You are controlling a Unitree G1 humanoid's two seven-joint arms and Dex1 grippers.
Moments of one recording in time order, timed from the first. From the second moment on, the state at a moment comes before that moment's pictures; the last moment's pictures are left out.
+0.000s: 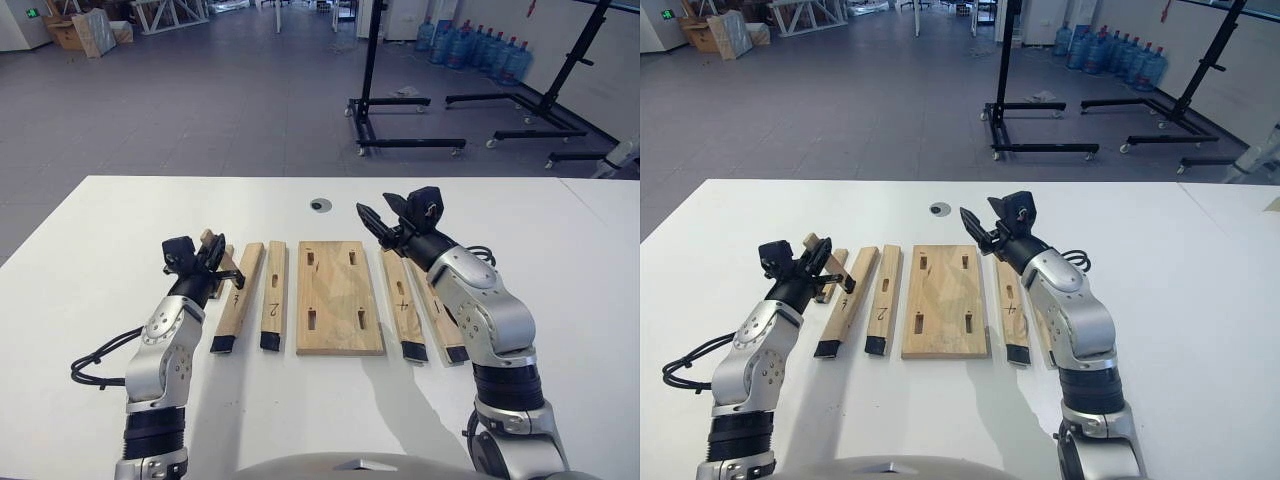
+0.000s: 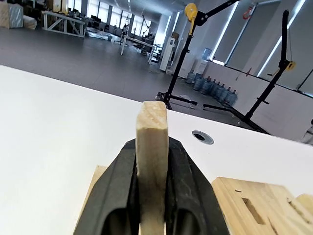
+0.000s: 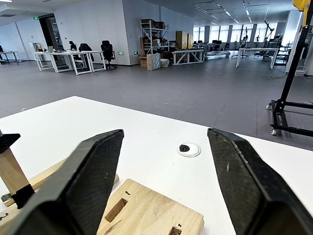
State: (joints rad) left arm -0.05 0.14 0.15 -0.17 -0.36 0.31 -0.16; right arm -0.31 -0.23 -0.02 -0.30 0.33 0.57 0.33
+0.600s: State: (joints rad) left arm -0.03 0.18 0.04 -0.03 -0.16 0.03 -0.22; right arm -0.30 -0.22 -0.01 -0.30 0.33 0.57 0.32
